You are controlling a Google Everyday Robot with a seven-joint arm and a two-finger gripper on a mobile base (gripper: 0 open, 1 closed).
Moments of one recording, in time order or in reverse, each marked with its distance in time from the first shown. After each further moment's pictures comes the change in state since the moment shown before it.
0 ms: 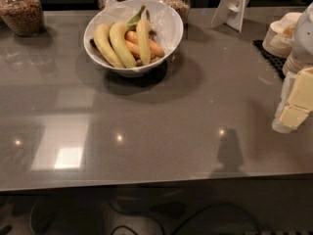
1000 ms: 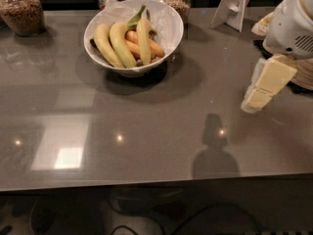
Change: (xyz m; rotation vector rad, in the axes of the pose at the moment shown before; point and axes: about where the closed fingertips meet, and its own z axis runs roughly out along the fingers) arm -0.036 -0.037 0.017 0.086 -0.108 0.021
